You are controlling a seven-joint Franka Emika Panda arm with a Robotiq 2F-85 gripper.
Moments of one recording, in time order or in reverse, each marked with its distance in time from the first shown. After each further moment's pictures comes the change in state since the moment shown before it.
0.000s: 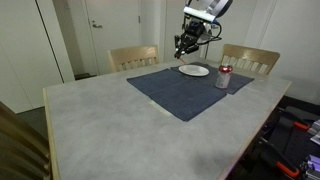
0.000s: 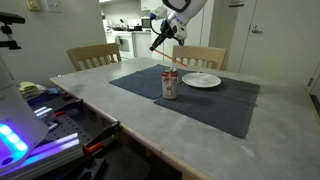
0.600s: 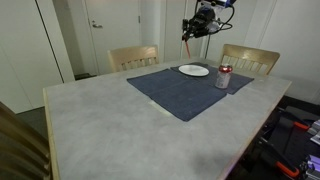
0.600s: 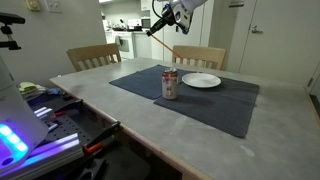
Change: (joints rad) arm -0.058 -0.076 -0.037 0.009 0.048 -0.267 0.008
